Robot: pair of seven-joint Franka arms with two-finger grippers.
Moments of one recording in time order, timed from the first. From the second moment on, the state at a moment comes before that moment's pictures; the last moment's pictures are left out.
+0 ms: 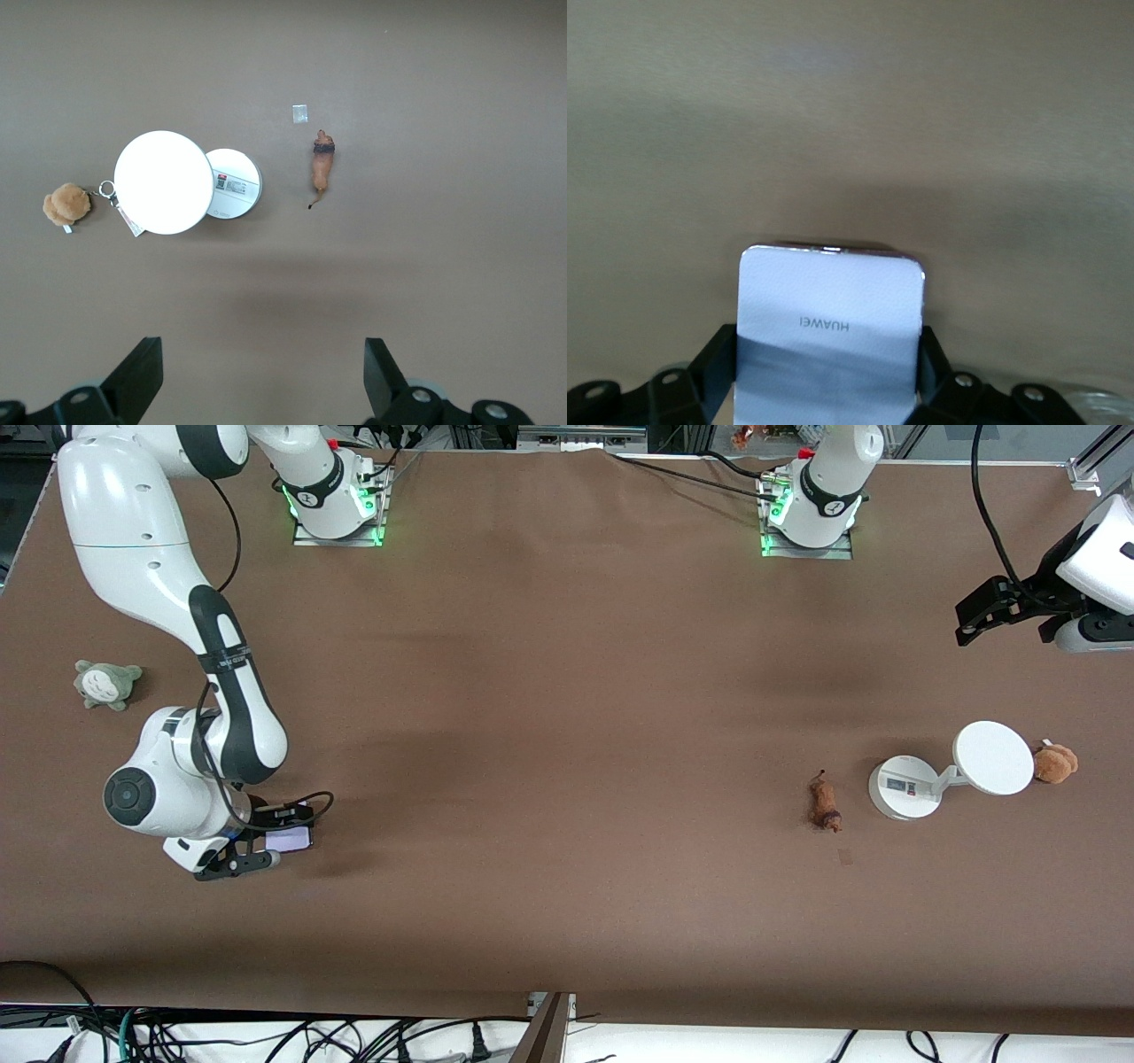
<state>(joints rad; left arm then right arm) 0.06 -0.03 -0.12 -1.59 0.05 1.55 -0.13 0.05 0.83 -0.06 -1.48 0.13 2.24 -0.29</state>
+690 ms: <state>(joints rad) 0.02 -0.03 -0.03 -1.60 0.04 1.55 -0.15 0.04 0.81 -0.06 -1.46 0.13 2.22 -0.29</state>
